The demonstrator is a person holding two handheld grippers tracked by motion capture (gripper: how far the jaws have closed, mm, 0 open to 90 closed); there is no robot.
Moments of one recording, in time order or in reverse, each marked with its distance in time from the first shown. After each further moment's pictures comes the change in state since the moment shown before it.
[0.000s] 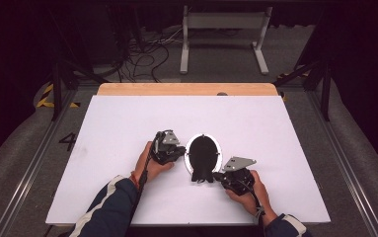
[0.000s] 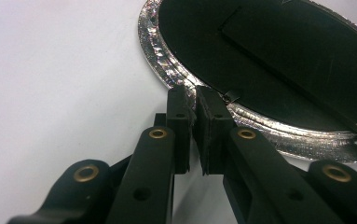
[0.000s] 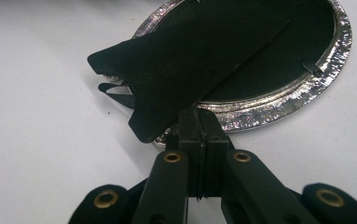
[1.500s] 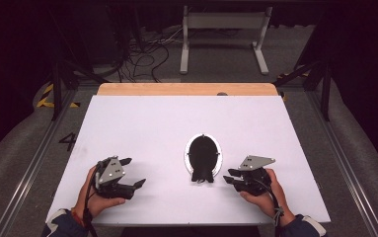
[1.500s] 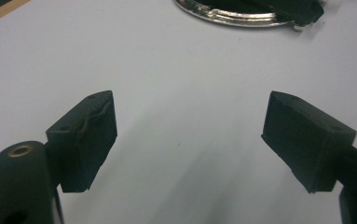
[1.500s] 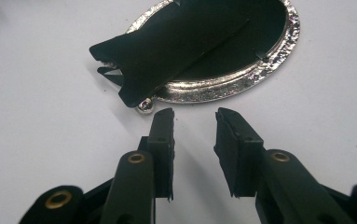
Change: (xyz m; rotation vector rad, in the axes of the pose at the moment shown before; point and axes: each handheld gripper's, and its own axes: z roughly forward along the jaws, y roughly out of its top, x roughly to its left) left arm -0.020 -0.104 -0.146 -0.124 0.144 0.035; right arm -0.017 -0.008 -0.039 -0.011 0.013 0.004
